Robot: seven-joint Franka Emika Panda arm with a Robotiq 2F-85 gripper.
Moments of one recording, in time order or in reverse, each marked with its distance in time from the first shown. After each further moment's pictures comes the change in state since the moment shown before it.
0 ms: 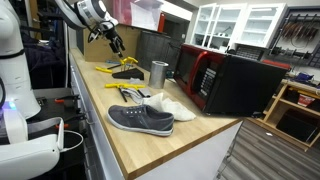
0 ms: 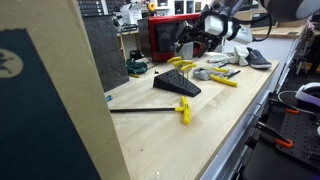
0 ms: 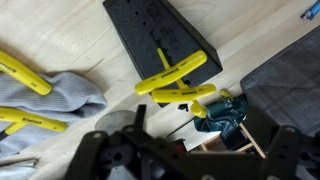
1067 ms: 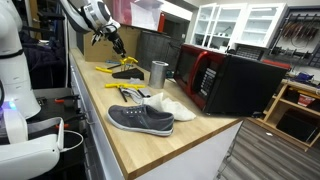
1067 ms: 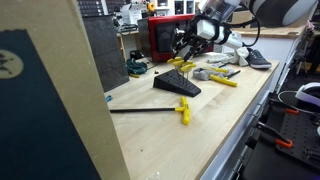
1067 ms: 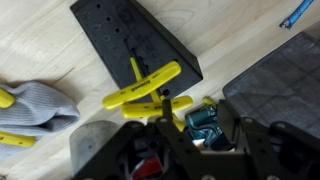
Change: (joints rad) arm -0.078 0.096 0.075 0.065 -0.102 0.088 0.086
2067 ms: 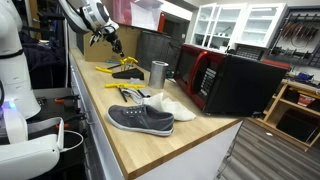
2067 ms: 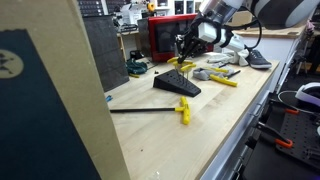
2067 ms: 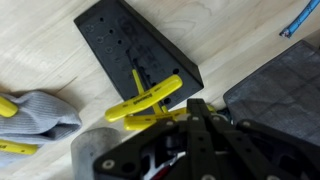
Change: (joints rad) arm 0.000 0.002 0.015 -0.013 0.001 0.001 0.011
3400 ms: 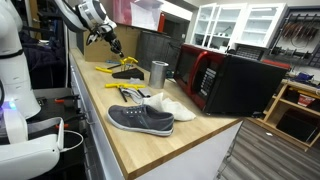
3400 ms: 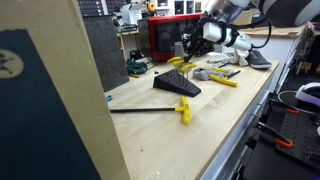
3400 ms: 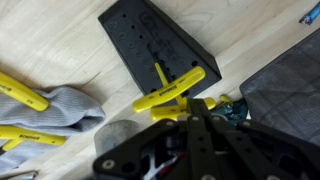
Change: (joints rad) arm -0.005 -0.067 0.000 -0.049 0.008 -0.048 0.039
